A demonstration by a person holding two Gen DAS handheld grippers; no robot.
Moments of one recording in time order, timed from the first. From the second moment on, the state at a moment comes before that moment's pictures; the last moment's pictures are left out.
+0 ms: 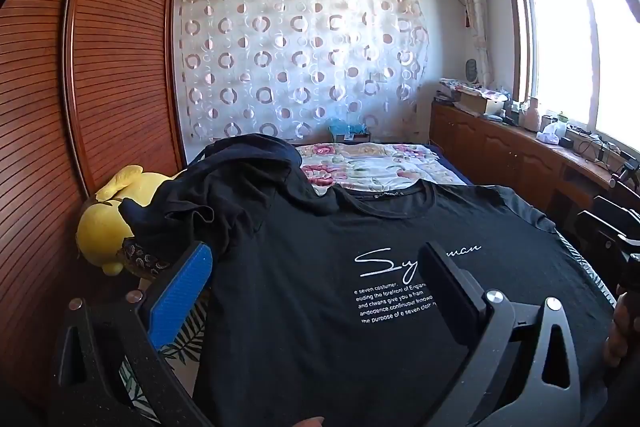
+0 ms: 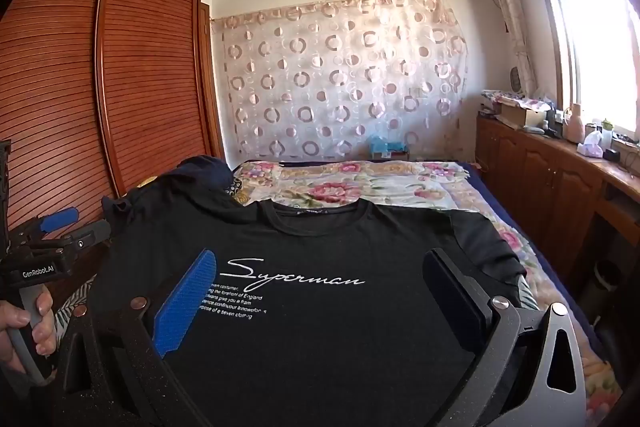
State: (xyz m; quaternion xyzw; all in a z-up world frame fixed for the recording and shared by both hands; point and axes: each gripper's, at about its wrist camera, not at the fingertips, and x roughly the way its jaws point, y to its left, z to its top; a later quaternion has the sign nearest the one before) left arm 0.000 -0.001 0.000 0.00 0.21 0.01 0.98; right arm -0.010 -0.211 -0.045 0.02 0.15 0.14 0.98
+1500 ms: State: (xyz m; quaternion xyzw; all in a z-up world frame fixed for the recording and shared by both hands) left arm -0.008 -0.008 0.004 0.01 0.20 0.01 0.98; right arm -0.010 -0.204 -0.045 0.01 0.15 0.14 0.98
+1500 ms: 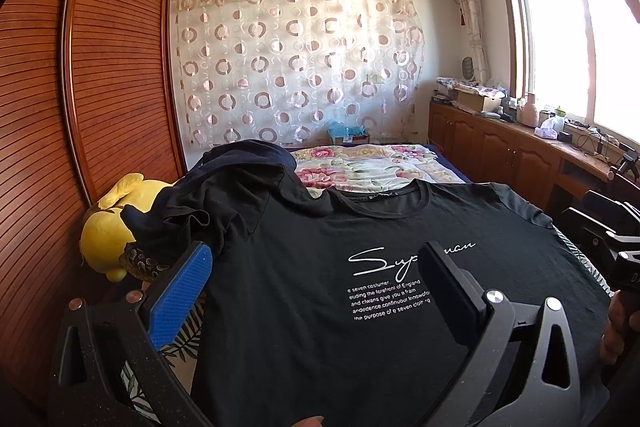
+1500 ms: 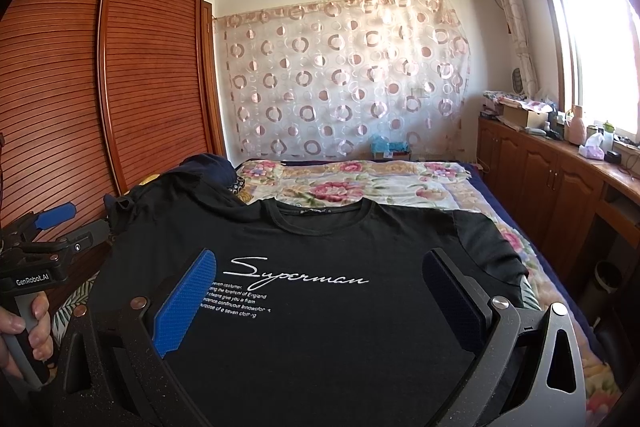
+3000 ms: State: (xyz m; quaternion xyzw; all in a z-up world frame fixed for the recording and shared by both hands) left arm -0.010 -0.011 0.004 0.01 0.20 0.01 0.98; right arm -0.010 -0.200 -0.049 0.01 0.15 0.14 0.98
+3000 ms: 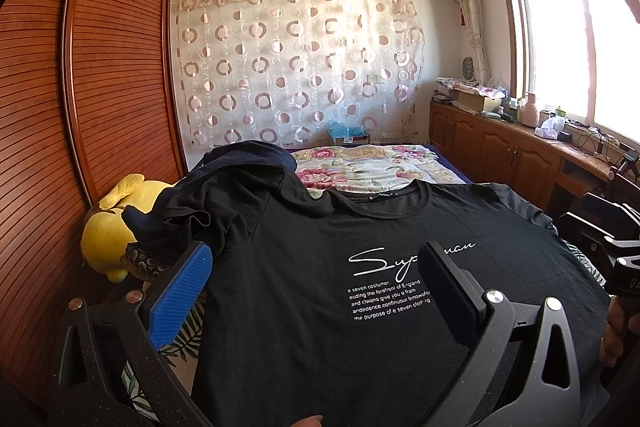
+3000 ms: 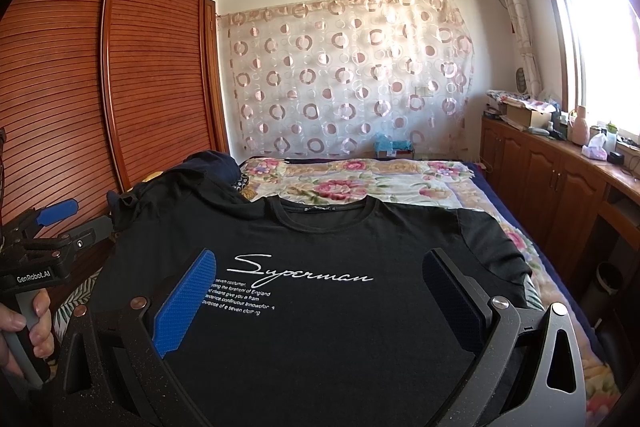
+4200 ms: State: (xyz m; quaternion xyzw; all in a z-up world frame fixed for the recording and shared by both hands) left arm 0.039 0.115 -0.016 0.03 0.27 0.04 0.96; right arm 0.047 -0.188 -0.067 -0.04 0.24 0.24 0.94
